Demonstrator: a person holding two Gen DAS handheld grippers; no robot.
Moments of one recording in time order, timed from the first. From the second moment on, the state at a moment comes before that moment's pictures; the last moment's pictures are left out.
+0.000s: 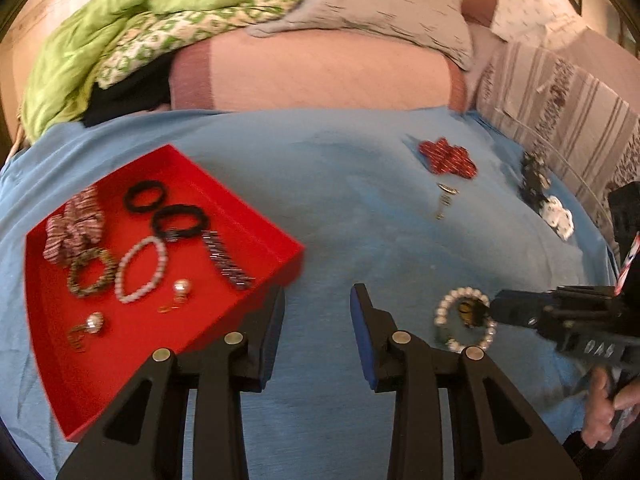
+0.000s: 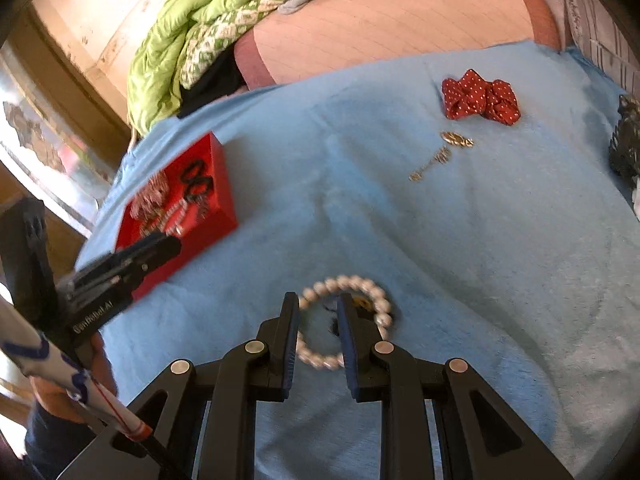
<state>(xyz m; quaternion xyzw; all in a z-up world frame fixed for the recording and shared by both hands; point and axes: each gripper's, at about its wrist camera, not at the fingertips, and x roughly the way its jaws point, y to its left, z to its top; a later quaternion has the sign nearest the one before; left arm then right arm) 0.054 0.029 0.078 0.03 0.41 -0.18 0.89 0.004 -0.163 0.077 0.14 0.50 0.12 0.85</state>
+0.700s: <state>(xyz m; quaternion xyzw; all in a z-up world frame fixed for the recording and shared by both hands) 0.054 -0.026 0.053 0.07 0.45 -0.24 0.86 0.003 -0.159 0.089 0.06 0.48 0.10 0.87</state>
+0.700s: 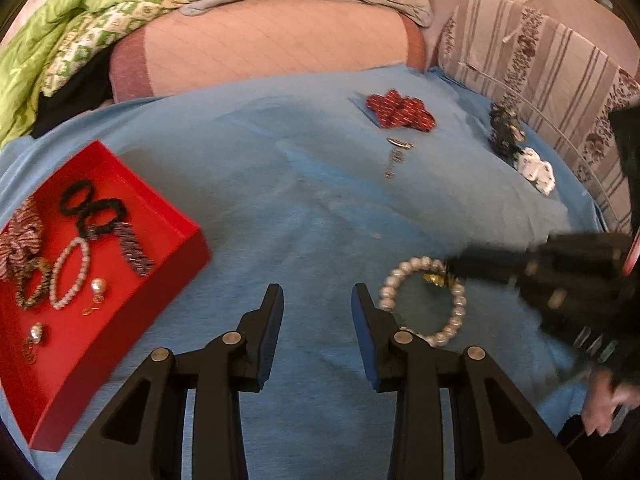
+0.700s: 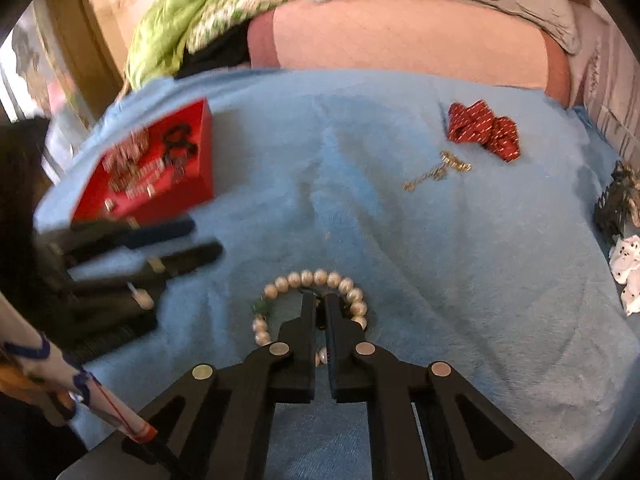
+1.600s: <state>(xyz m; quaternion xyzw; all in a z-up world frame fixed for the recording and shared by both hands) 0.045 -0.034 0.083 0.07 0.38 -0.24 0.89 0.009 -0.193 0.131 0.17 0.41 0.10 0.89</state>
